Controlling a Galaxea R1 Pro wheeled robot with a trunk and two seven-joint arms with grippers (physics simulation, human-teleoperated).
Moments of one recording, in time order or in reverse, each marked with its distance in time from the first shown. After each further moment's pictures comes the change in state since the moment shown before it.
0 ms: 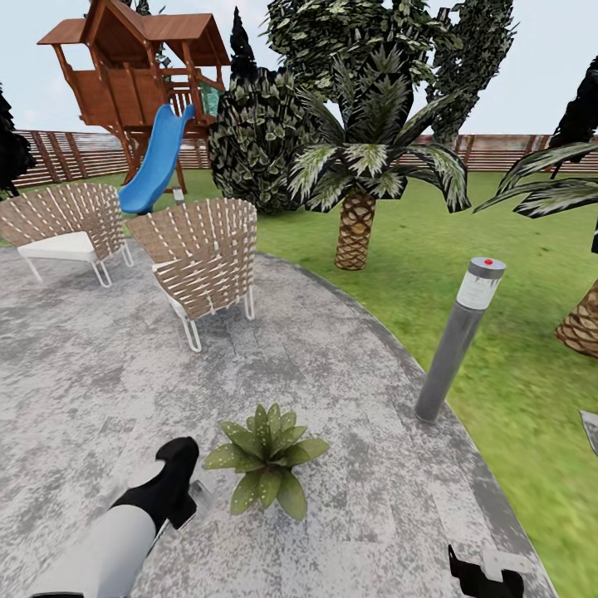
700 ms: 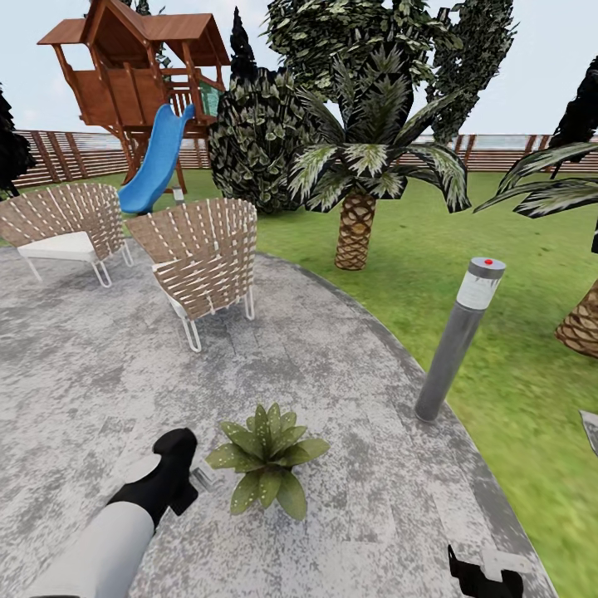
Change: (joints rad) left arm 0.001 0.003 0.006 -0.074 0.014 0.002 0.000; right arm 0.000 0.001 0.000 0.000 0.001 0.000 0.000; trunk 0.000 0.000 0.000
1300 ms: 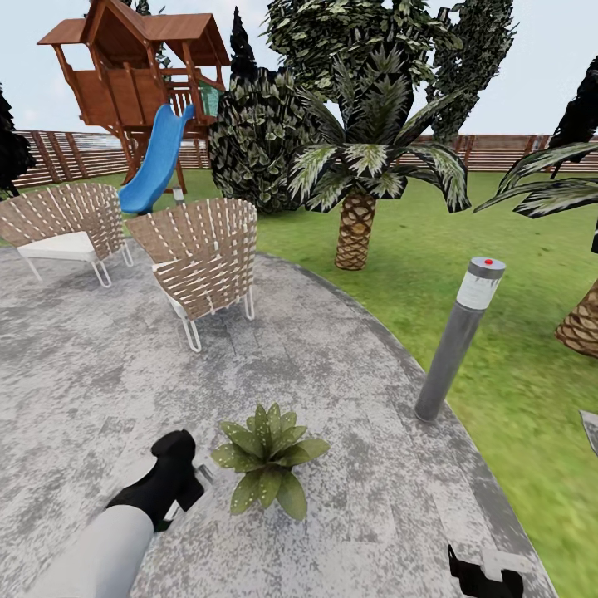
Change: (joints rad) left arm 0.011 -0.010 0.044 -0.014 0.071 -0.131 0.056; right arm 0.000 0.000 0.000 -0.001 -0.001 0.000 -0.001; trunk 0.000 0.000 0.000
